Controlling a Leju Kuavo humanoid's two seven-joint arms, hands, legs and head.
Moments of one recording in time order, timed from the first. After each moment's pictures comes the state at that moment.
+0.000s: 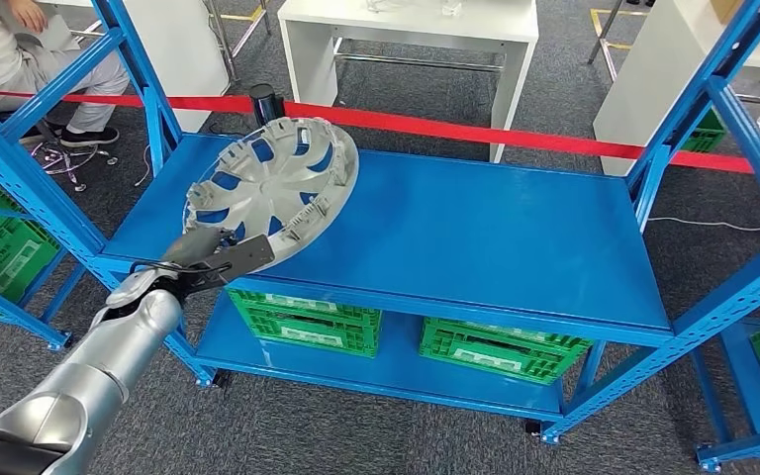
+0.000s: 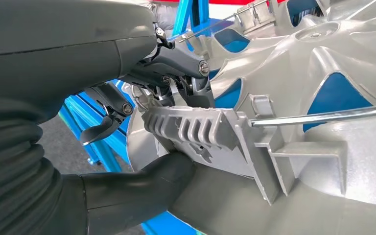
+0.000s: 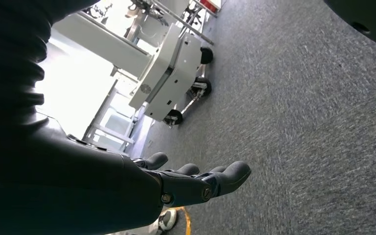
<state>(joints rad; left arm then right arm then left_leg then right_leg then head) -0.91 -0.13 -0.30 -0.25 -0.96 -0.05 -0.22 -0.08 0.04 -0.45 -0.20 1.01 0.55 0.44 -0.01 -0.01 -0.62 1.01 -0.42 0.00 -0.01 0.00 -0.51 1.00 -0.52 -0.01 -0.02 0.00</state>
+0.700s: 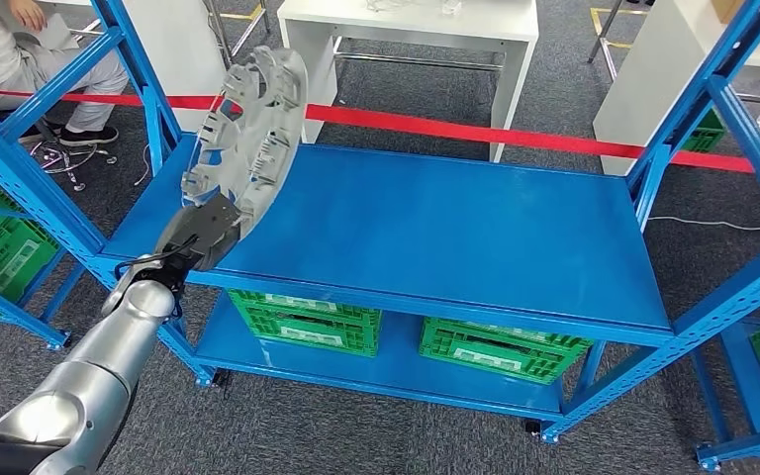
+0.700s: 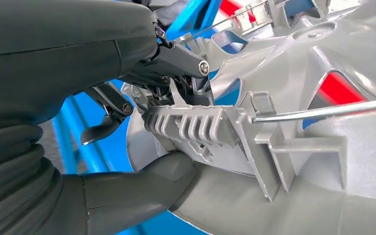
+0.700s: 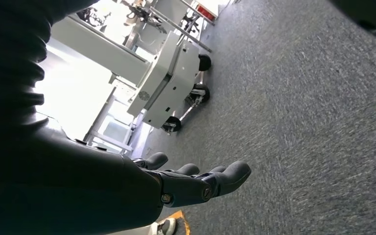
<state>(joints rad) -0.91 -0.16 -0.11 -0.27 -0.71 0.05 -0.34 -0.07 0.03 -0.48 -0.20 1.01 0.55 0.44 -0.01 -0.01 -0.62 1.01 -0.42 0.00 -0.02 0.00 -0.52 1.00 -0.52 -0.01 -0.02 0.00</state>
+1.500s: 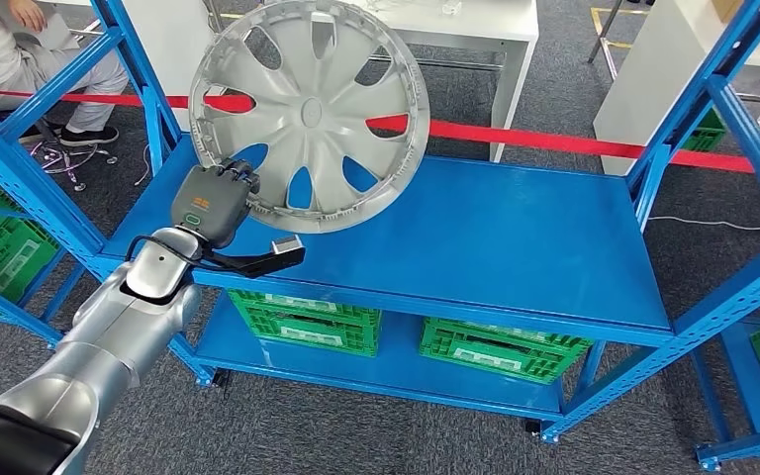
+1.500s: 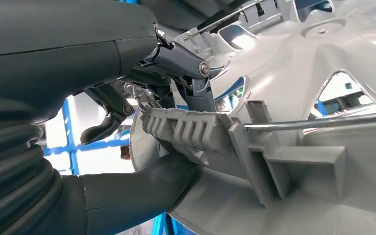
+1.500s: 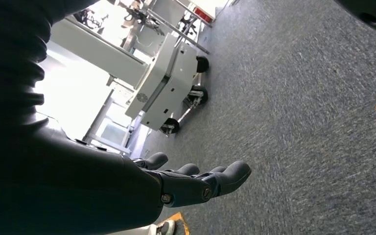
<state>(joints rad) -1.00 -0.14 -0.58 -0.31 -1.41 0.46 -0.18 -0.07 0.03 -0.50 -0.20 1.01 0.55 0.43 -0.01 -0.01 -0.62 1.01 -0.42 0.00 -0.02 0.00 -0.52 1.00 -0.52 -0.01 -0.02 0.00</state>
